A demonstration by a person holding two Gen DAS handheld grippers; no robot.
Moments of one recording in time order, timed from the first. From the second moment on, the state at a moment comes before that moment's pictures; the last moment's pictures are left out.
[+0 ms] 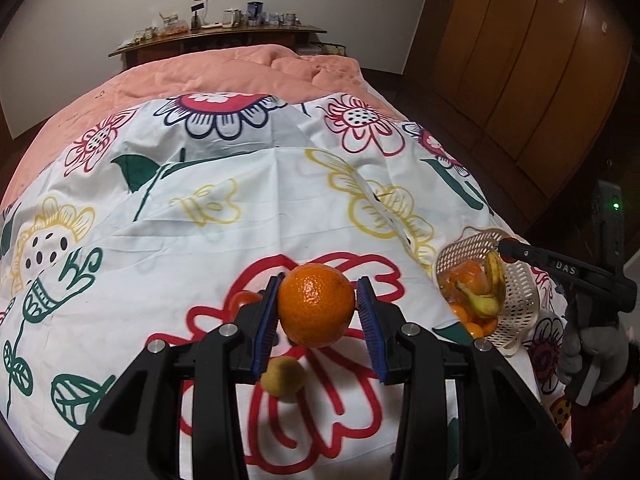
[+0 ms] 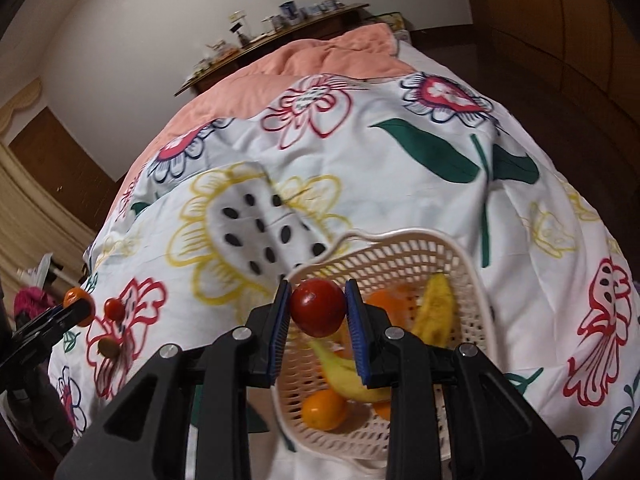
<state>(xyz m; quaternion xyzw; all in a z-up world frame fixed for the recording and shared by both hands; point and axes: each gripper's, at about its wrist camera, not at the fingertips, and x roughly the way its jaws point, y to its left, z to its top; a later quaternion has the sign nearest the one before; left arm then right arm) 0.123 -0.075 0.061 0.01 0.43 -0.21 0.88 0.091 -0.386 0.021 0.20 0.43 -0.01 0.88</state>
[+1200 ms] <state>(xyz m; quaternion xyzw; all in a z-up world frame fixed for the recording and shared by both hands) 0.124 -0.170 0.062 0.07 0.44 -0.27 0.86 0.071 -0.437 -0.006 0.29 0.35 -0.07 0.89</state>
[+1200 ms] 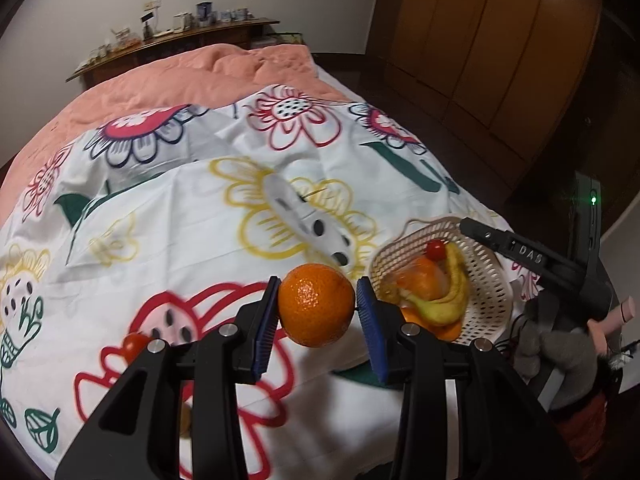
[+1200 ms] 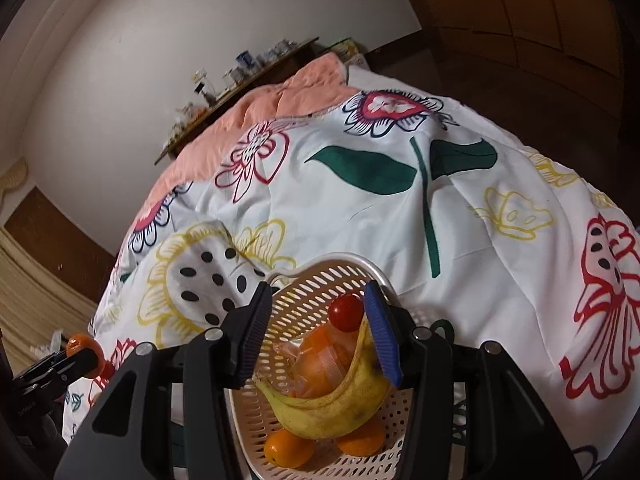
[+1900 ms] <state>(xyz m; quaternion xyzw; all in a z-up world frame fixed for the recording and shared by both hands) 0.144 -0.264 0.029 0.11 0.48 -0.32 0.81 0.058 -0.437 0.002 0.22 0.31 -0.14 0.91</state>
